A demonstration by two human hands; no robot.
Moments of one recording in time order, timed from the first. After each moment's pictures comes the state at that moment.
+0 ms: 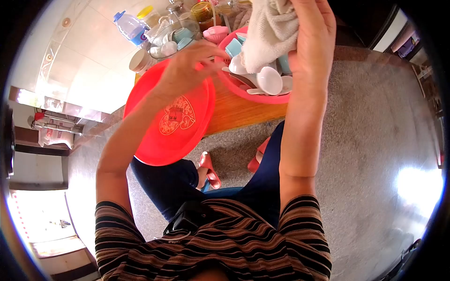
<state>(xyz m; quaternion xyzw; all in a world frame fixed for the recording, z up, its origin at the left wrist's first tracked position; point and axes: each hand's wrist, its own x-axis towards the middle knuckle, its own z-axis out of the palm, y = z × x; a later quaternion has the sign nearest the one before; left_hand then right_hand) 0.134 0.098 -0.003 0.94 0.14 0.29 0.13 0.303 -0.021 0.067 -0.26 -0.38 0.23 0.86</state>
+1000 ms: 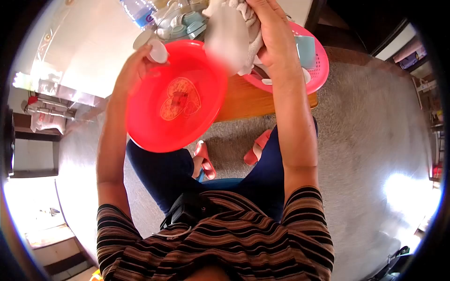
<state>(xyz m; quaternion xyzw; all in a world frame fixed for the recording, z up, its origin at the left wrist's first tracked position) -0.001 0.137 0.001 0.63 0.40 0.30 0.59 0.256 0.028 0.026 -0.22 -0.32 0.49 0.78</state>
